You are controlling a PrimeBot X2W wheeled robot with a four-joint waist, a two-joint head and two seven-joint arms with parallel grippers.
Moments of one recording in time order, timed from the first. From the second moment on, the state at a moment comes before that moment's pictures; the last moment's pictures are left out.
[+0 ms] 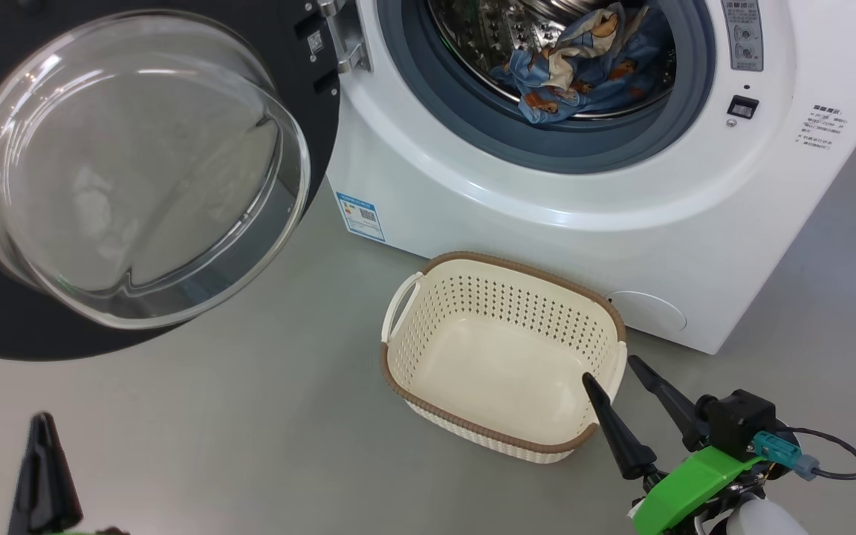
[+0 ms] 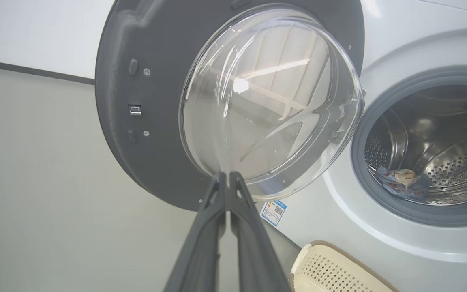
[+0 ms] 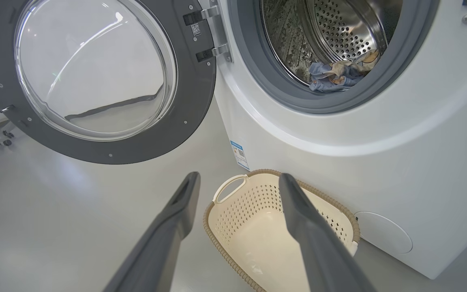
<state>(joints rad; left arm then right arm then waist) 0.04 0.03 0.21 0.11 -0.47 -0.13 -0.26 -0.19 -0.22 0.31 0.34 0.39 0.13 -0.25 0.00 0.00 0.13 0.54</state>
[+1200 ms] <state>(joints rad) -0.68 0.67 0.28 0.58 -1.22 -0.13 -0.10 -0.23 -0.23 0.25 0.31 0.37 0.13 -0.25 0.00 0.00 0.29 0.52</state>
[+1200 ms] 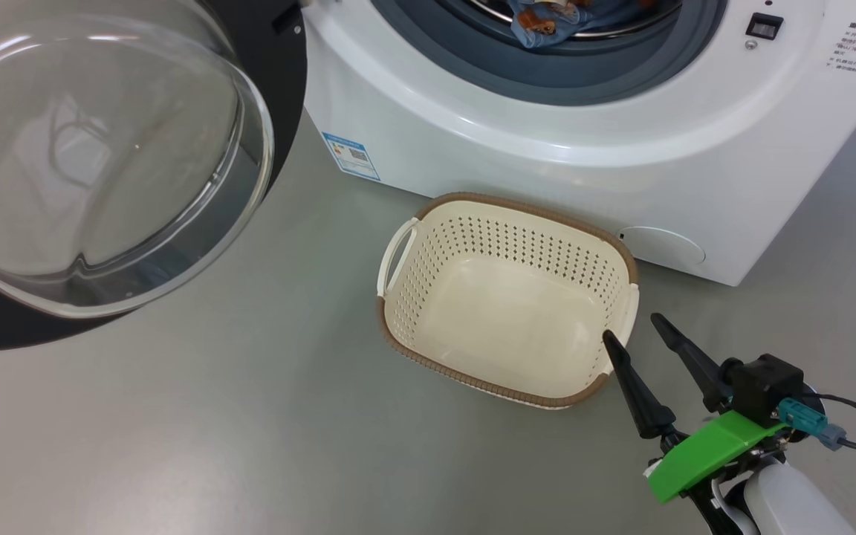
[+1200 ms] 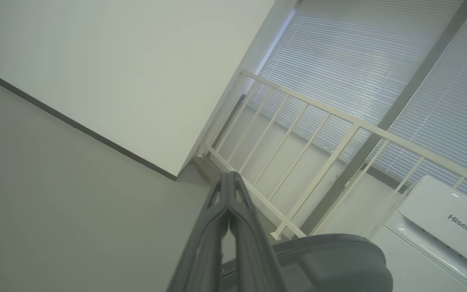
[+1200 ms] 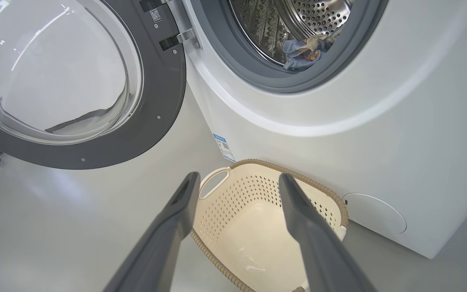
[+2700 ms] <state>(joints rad) -0.86 0.79 0.10 0.87 -1.40 -0.13 0.28 -0.33 -0.26 0.31 0.31 0.36 0.13 -0.25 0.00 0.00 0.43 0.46</state>
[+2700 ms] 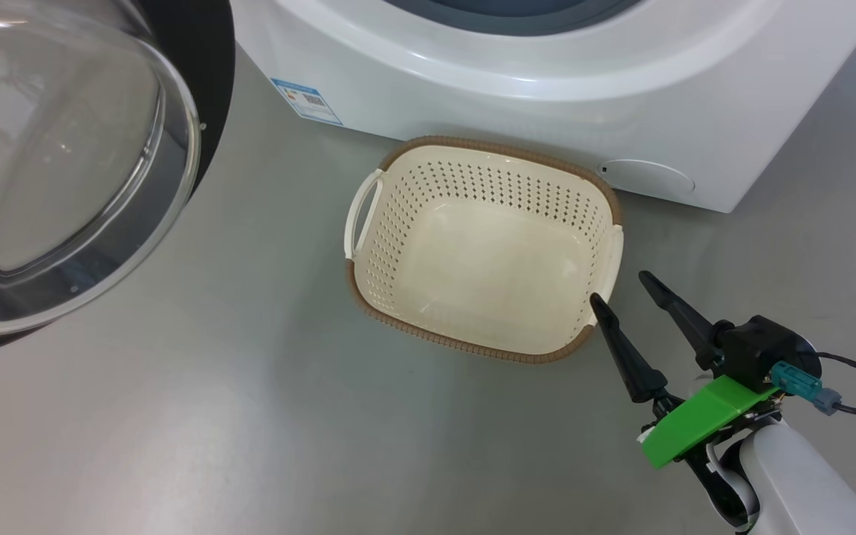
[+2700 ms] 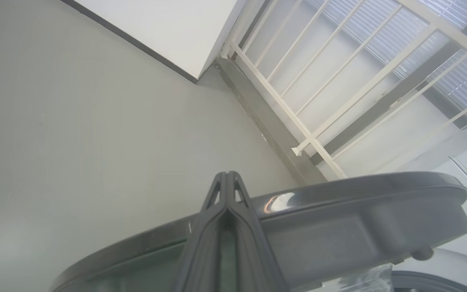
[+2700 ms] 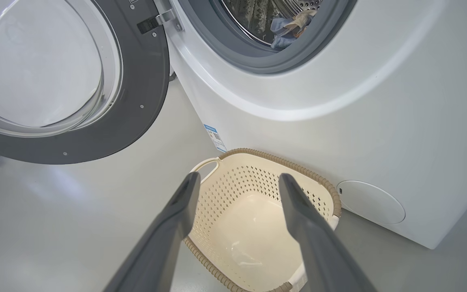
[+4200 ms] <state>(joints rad) -0.82 0.87 0.03 0.78 -1.55 -0.13 0.74 -0.32 -0.21 0.29 0.29 0.36 0.13 -0.25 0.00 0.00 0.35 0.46</state>
